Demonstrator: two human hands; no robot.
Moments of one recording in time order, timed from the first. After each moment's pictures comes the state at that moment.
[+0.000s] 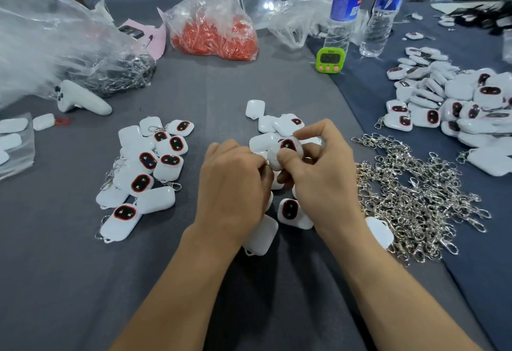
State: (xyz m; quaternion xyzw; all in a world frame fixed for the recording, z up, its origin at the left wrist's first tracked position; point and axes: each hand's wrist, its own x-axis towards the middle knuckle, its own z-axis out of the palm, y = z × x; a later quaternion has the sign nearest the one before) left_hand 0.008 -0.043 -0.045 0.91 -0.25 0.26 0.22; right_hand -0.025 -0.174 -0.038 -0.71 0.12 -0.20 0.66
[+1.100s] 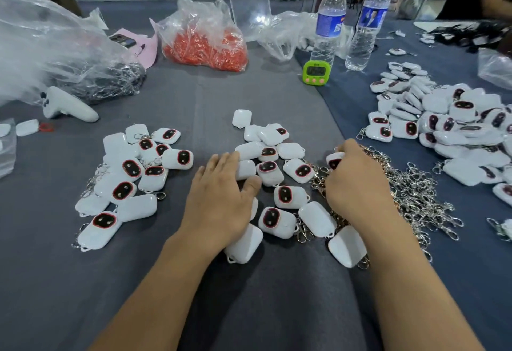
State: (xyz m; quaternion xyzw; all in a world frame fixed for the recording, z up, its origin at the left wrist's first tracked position) left_hand 0.017 -0.047 -0.069 0.95 -0.14 0.01 0.27; right_hand -0.025 -0.252 -0.038 -0.93 0.25 -0.12 0.24
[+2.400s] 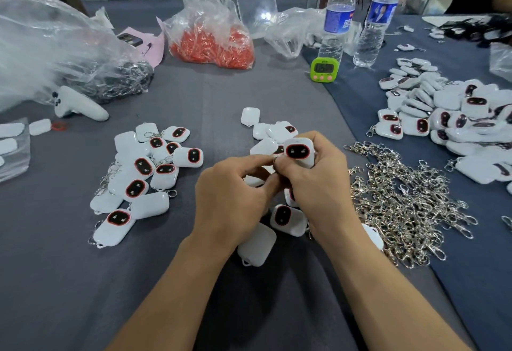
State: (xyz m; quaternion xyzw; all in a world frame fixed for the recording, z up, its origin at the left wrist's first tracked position) left_hand 0.000 -0.049 -0.047 0.86 -0.18 0.14 0.46; right_hand -0.019 -0.182 -0.042 -0.73 0.11 -0.21 0.64
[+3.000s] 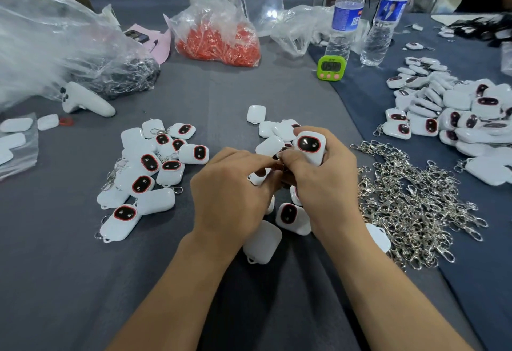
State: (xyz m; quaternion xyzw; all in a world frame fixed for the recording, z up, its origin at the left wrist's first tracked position) left_hand -0.002 -0.044 -0.047 0.86 -0.22 0.30 0.34; right_hand -0.016 -0.178 -0.045 -0.71 0.13 -0.24 0.65
